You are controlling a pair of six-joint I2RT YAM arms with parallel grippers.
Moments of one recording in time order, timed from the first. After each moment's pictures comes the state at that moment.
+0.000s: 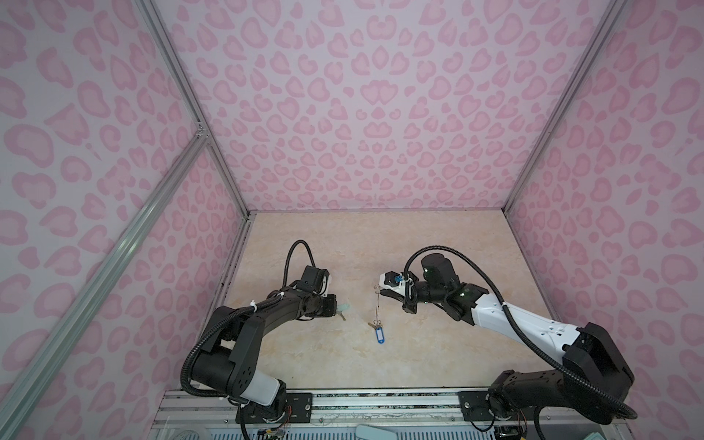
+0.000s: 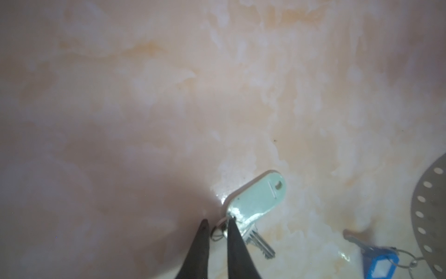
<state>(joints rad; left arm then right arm) -0.35 1.52 0.69 -0.30 0.23 -0.31 0.67 1.36 0.83 -0.06 -0.52 -0.54</state>
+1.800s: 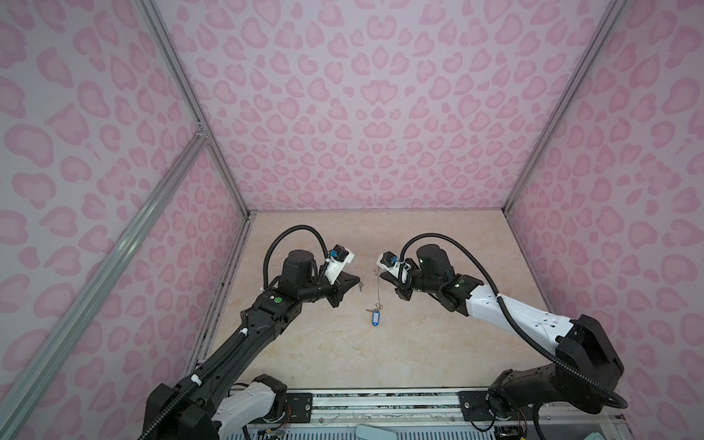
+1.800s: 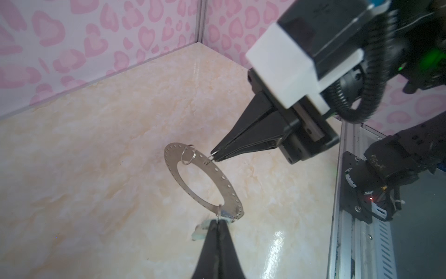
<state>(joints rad) -0.45 1.09 0.82 -0.23 0.61 0.09 0.67 1.42 0.93 -0.06 -0.32 -0.38</state>
